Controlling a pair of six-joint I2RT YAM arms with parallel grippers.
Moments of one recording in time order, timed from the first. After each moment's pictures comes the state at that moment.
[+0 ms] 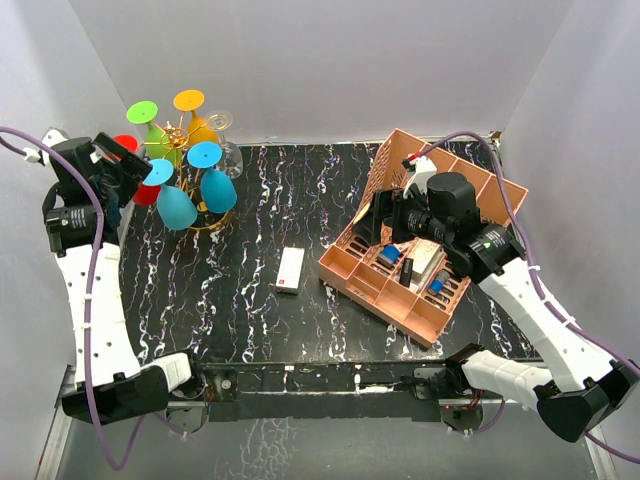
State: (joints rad) left arm 0.23 1.16 1.57 -0.90 -0.13 -0.65; right arm 0.50 1.05 1.17 -0.59 -0.22 0.38
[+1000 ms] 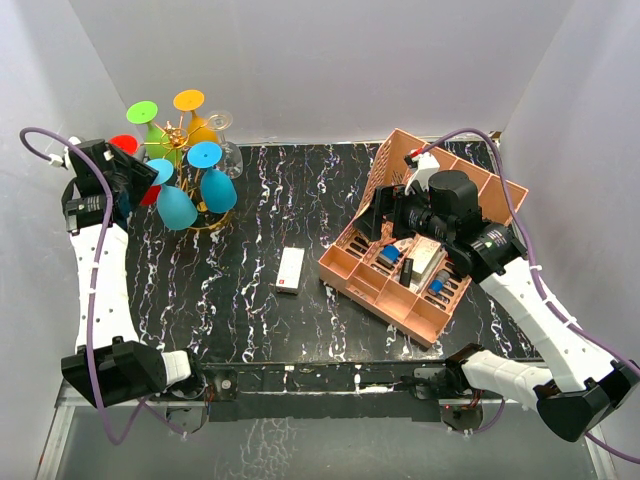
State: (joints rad) left arm 0.26 1.25 1.42 -0.71 -0.02 -0.74; right arm 0.50 1.05 1.20 -0.58 -0.19 0.37
